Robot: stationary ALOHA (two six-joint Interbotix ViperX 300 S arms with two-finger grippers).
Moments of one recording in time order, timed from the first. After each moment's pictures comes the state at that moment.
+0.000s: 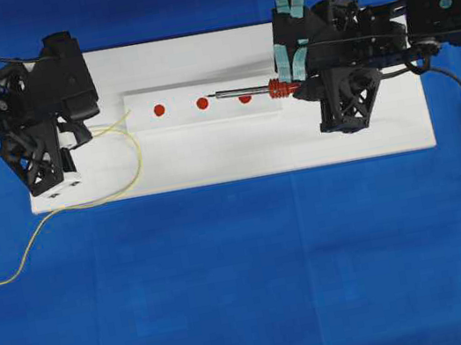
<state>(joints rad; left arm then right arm) 0.14 -0.37 0.82 0.01 0.54 -0.11 -0.19 -0.19 0.69 0.00 0.50 0.09</state>
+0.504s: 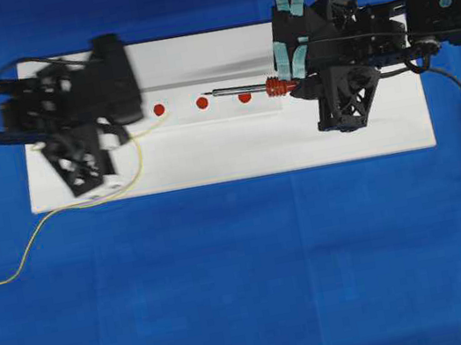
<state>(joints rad) 0.08 -0.17 0.63 0.01 0.52 -0.10 -0.19 -0.19 0.70 0.00 0.48 0.09</state>
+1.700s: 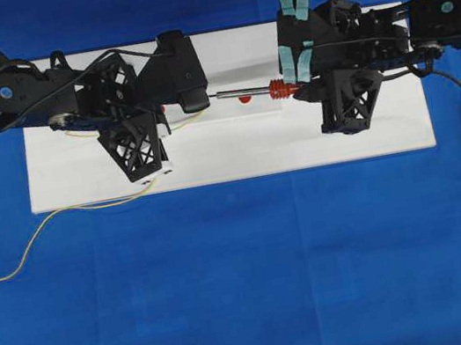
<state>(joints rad) 0.12 0.04 0.52 0.01 0.48 -0.09 -0.19 -0.19 0.73 0.00 0.44 0.09</state>
